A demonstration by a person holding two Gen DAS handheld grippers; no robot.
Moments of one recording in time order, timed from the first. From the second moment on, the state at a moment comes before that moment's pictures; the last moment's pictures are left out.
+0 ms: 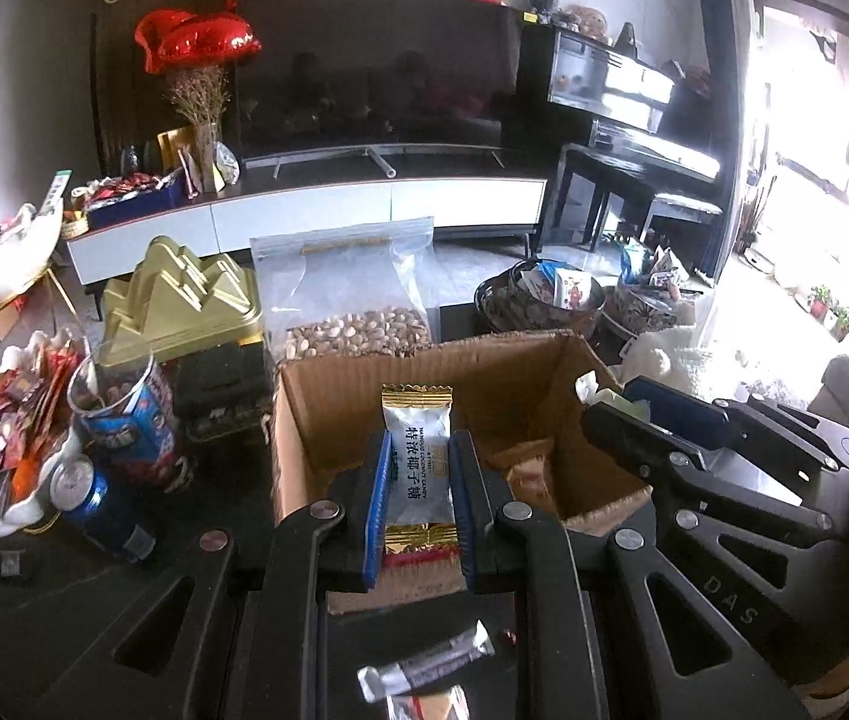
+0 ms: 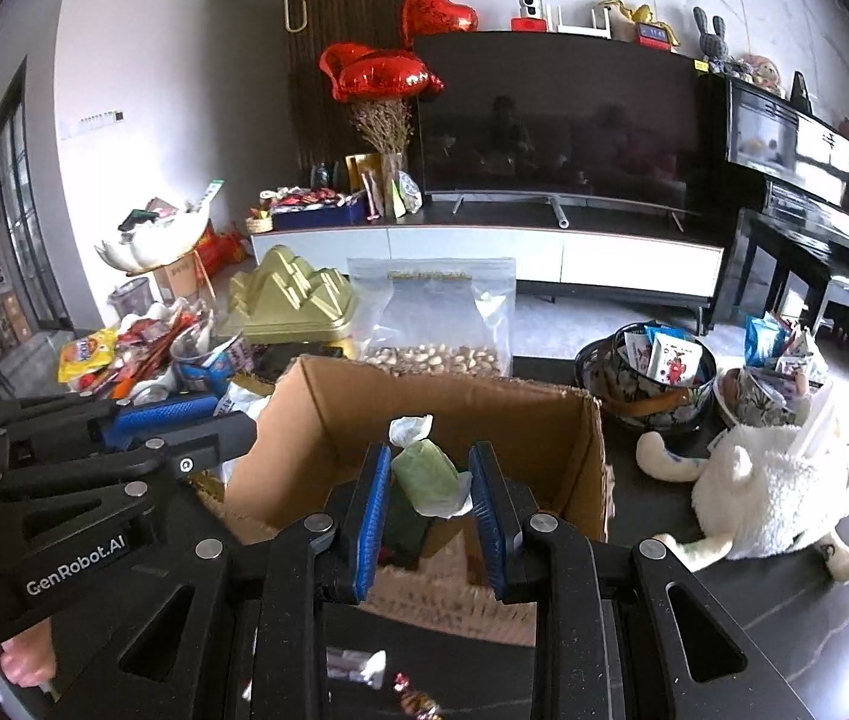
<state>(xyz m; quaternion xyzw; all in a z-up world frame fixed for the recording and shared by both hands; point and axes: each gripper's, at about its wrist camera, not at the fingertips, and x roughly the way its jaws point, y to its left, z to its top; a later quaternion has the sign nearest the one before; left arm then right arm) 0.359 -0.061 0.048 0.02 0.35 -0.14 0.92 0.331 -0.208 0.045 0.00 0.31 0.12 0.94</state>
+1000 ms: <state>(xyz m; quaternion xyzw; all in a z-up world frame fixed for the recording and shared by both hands) 0.267 -0.048 0.039 0.02 0.32 -0.10 0.94 0.264 -0.208 0.026 -0.01 0.29 0.15 0.95</state>
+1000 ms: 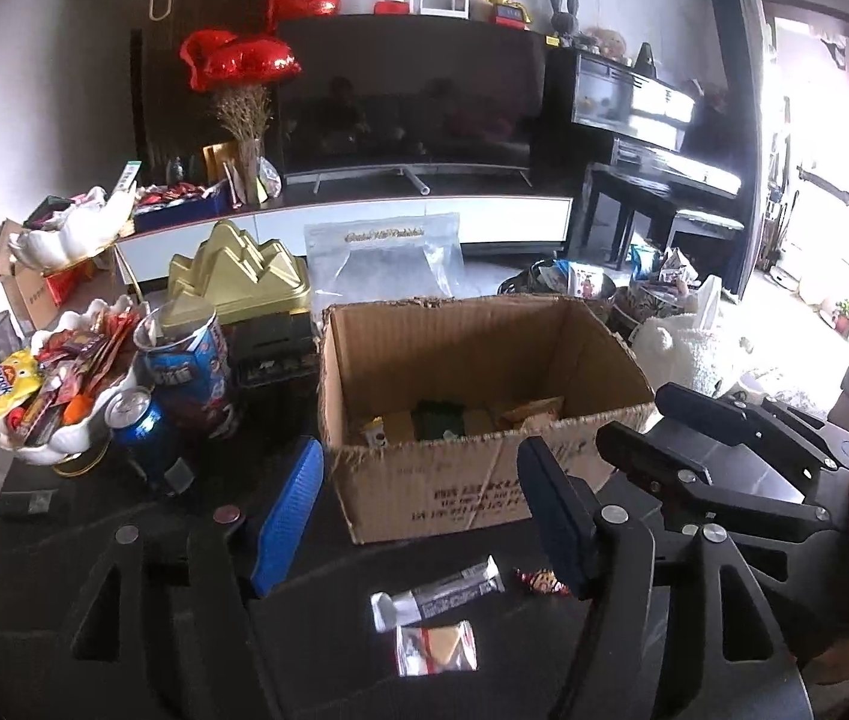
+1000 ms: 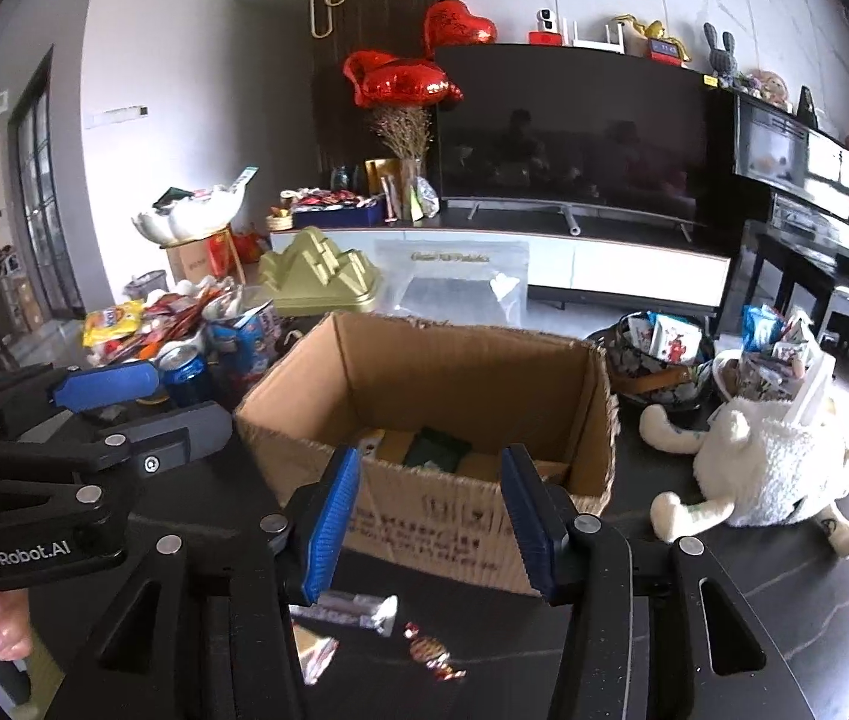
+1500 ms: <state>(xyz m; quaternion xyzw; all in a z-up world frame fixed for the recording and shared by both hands) 0.242 -0.055 -0.003 0.01 0.36 -0.08 0.93 0.241 -0.218 -0.008 -0.01 0.30 0.16 0.94</state>
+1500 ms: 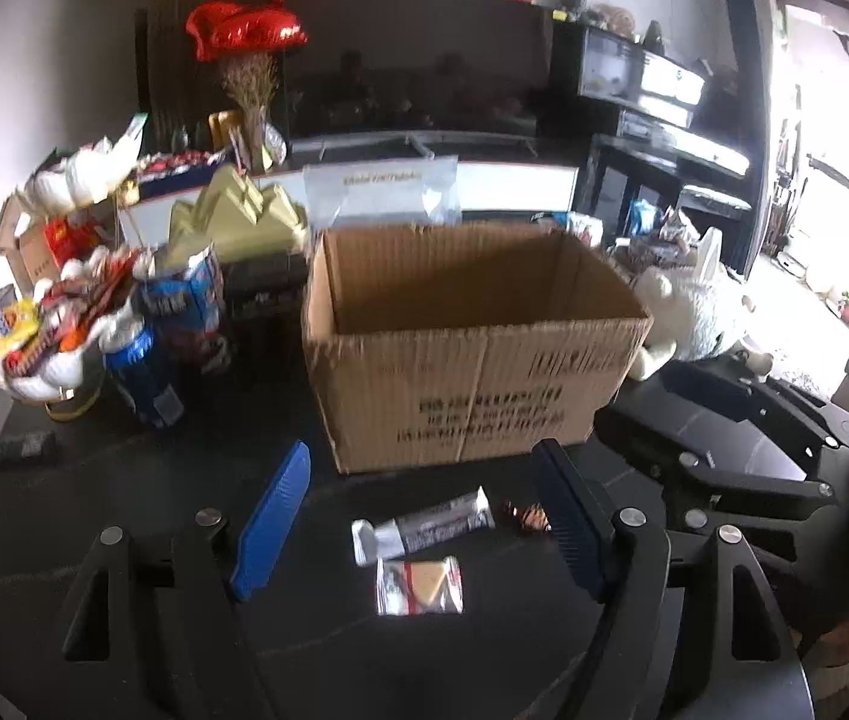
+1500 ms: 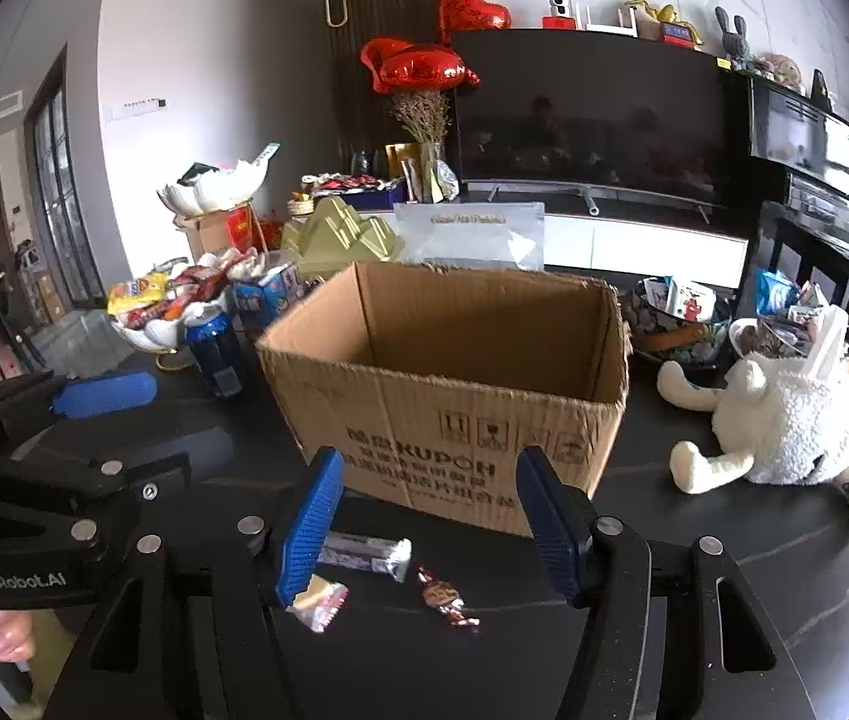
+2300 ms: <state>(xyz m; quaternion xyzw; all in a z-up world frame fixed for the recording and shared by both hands) 0.248 -0.046 -0.106 -0.02 0.46 -0.08 0.88 0.256 -0.204 -0.105 -0.02 0.41 0.21 0.89</state>
